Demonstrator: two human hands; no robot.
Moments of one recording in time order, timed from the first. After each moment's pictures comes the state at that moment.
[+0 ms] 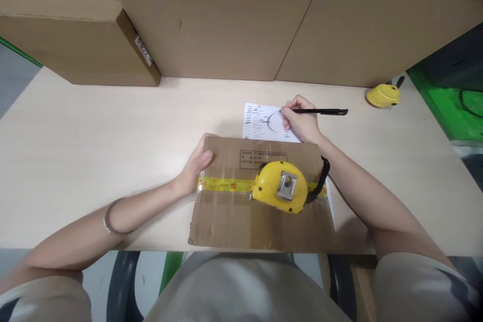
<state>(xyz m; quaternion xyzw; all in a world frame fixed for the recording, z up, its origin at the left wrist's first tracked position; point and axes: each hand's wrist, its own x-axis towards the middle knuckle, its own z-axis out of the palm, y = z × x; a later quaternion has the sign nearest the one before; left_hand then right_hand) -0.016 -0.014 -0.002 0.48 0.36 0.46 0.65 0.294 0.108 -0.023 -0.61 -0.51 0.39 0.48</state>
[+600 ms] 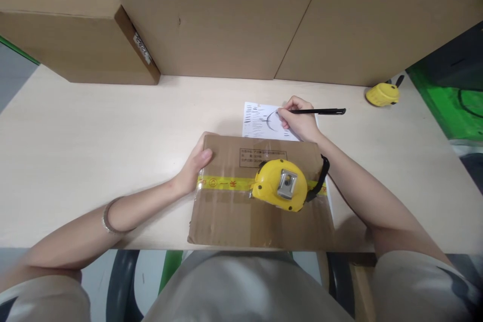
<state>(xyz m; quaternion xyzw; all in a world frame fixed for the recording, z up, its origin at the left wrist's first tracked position) -0.015 -0.014 -0.004 0.46 0.36 0.47 0.66 0.291 0.102 -0.011 -0.60 -0.54 0.39 0.44</state>
